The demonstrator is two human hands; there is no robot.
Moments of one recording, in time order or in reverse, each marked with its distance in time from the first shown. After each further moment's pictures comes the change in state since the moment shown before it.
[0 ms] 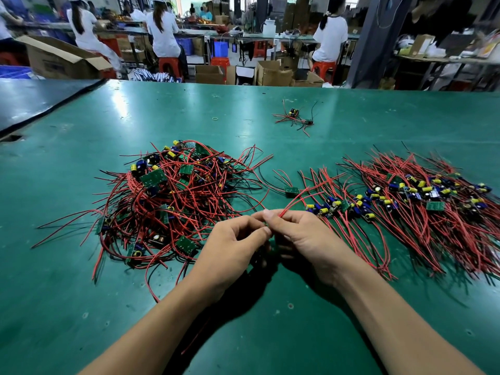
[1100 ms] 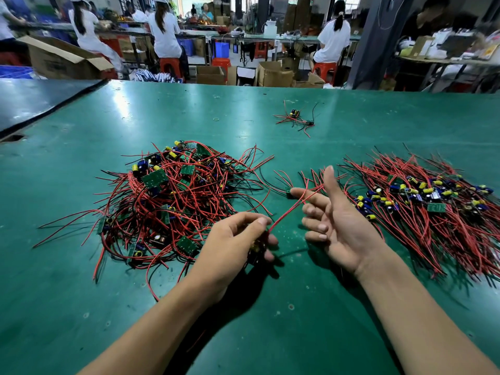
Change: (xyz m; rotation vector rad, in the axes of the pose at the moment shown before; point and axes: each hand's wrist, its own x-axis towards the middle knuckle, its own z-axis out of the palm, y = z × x) left_hand 0.000 0.007 0.003 -0.183 0.050 -0.135; right_hand -0.004 -0.029 -0.026 0.394 0.200 0.027
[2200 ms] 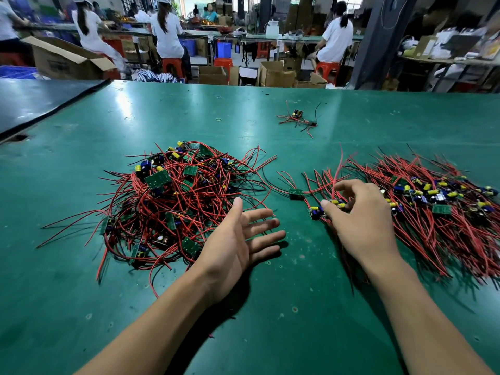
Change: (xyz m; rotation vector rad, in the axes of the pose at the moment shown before) left_hand 0.013 0.001 -0.005 -0.303 -0.057 -0.251; right_hand 0.001 -0.003 -0.028 -1.245 0.608 -0.600
